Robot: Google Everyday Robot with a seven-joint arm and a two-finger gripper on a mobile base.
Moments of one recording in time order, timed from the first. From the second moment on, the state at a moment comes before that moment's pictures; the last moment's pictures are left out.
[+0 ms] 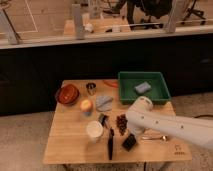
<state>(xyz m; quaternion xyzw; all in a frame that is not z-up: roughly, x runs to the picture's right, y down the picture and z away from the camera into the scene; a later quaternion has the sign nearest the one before) 0.154 0.262 0.791 -0.32 -0.11 -0.36 0.87</state>
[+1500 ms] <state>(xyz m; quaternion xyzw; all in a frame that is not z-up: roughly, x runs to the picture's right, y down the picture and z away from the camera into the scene) 0.179 0.303 0.766 -0.34 -0.10 -0.38 0.85</state>
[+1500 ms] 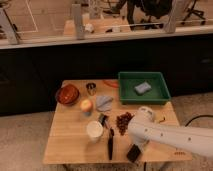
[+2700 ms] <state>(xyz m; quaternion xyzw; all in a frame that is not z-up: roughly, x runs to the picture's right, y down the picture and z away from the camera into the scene) 0.099 0.295 0.762 -0.33 -0.15 -0.42 0.84</state>
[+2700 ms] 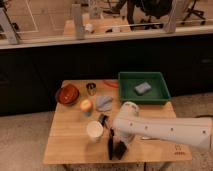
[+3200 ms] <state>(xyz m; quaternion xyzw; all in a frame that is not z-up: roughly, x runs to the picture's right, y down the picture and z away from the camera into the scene) 0.129 0.326 0.750 -0.34 -0.14 -0.41 0.83</state>
